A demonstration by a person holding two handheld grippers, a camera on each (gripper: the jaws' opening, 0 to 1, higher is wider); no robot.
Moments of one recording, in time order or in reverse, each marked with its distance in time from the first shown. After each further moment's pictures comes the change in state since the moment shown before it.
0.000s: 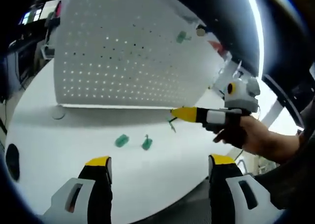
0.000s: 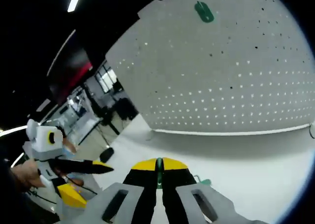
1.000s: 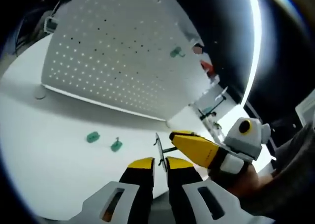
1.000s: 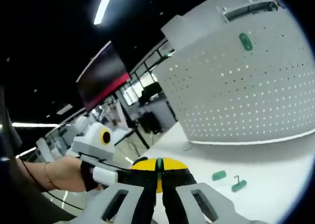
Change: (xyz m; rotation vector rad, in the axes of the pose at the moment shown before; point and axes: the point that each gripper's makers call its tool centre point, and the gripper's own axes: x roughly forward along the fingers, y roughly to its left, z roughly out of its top) left arm -0.006 -0.037 0.011 -0.230 -0.050 -0.212; right arm -0.021 0.090 -0.003 -0.139 -0.110 0.146
